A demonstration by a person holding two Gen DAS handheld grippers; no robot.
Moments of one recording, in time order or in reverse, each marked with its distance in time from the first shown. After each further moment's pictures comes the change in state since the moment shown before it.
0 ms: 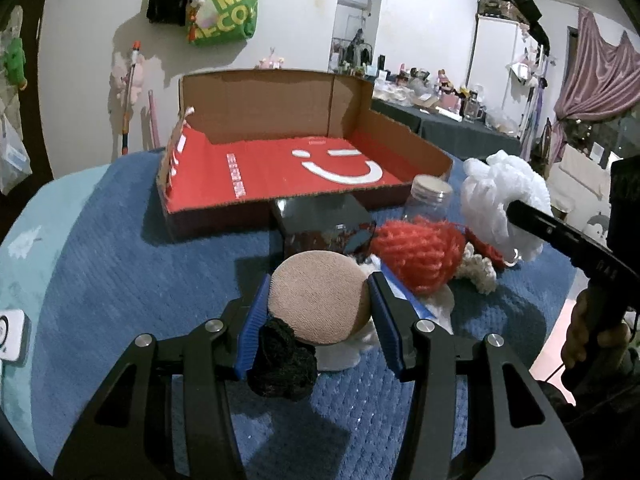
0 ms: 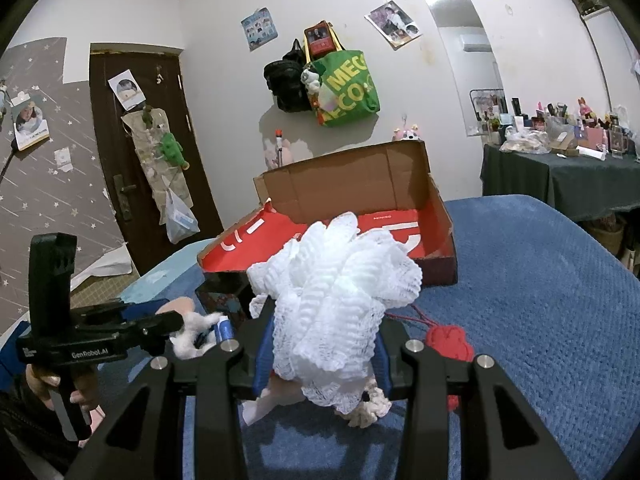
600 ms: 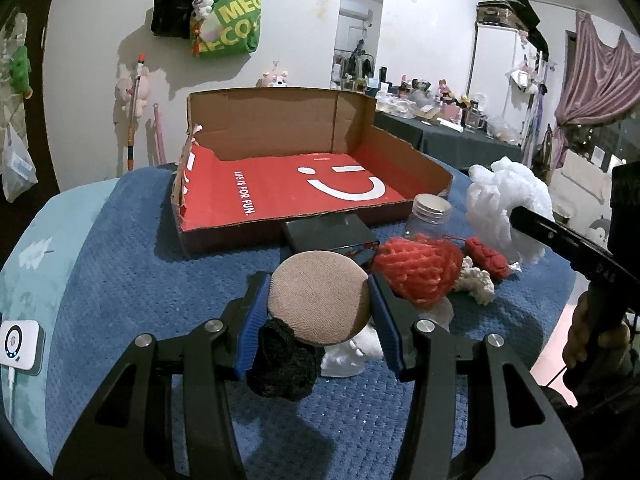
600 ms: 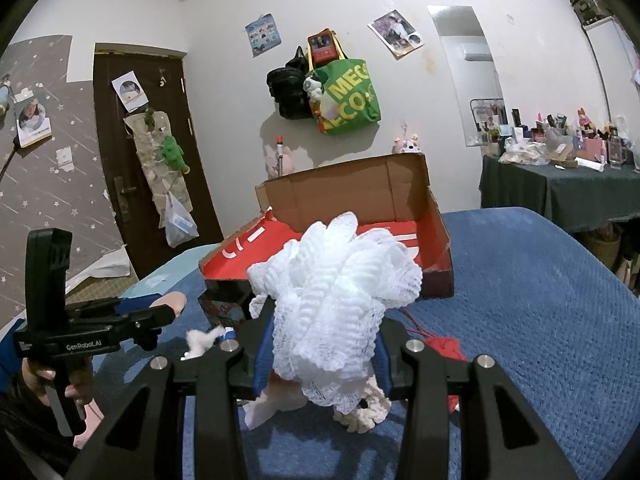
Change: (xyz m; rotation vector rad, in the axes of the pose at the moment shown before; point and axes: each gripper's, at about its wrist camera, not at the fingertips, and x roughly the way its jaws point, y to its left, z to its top) left arm -0.014 0.003 0.007 0.008 -0.047 0.013; right arm -0.007 0.004 0.006 -0.021 -0.031 -0.004
